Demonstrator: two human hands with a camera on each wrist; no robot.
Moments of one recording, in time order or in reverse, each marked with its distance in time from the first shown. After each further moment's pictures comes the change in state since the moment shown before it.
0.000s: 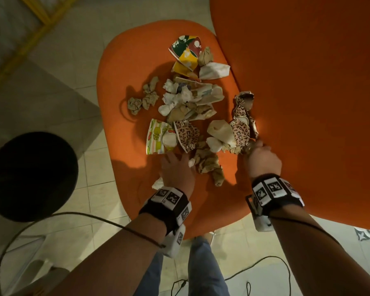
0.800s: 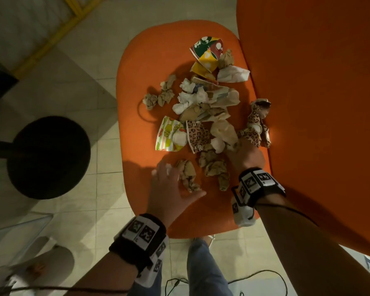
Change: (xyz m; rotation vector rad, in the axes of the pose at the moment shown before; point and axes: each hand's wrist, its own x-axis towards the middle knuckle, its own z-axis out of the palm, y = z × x) left_hand -0.050 -0.046 -0.002 -0.128 0.083 0.078; right_hand 0.016 -0.043 -0.005 0.518 -0.140 -0.121
